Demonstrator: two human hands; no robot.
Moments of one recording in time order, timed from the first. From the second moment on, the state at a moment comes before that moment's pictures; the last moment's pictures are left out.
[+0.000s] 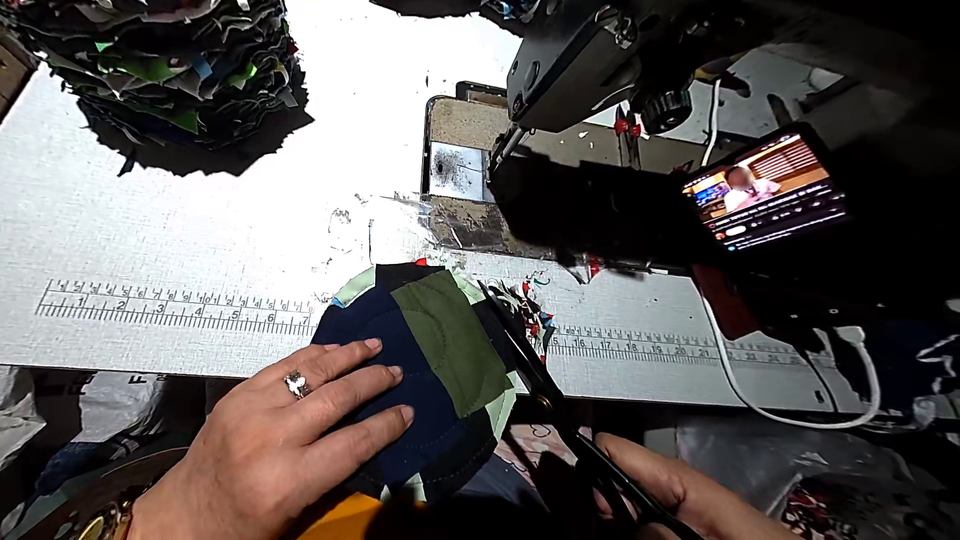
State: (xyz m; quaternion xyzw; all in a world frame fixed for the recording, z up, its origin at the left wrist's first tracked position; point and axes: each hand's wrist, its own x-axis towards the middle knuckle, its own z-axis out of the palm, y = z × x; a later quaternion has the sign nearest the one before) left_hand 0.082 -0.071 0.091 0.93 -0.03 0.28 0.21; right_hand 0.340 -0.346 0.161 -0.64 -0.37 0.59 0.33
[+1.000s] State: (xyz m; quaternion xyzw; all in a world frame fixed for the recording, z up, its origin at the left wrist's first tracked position) left_hand 0.084 -0.072 0.088 0.93 -0.03 0.30 0.22; right_hand 0.350 -0.342 0.155 -0.63 -0.42 0.58 0.29
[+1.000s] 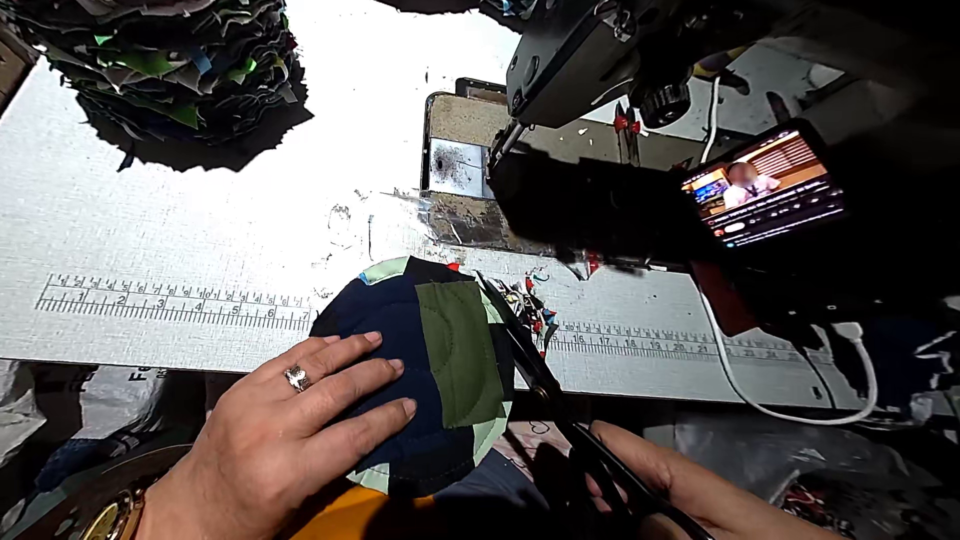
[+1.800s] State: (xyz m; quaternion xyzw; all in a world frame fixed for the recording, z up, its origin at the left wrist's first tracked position) left_hand 0.087 -0.084 0.096 0.94 0.05 0.30 0.13; right_hand 0.352 -0.349 0.157 -0.61 -0.40 0.61 0.29
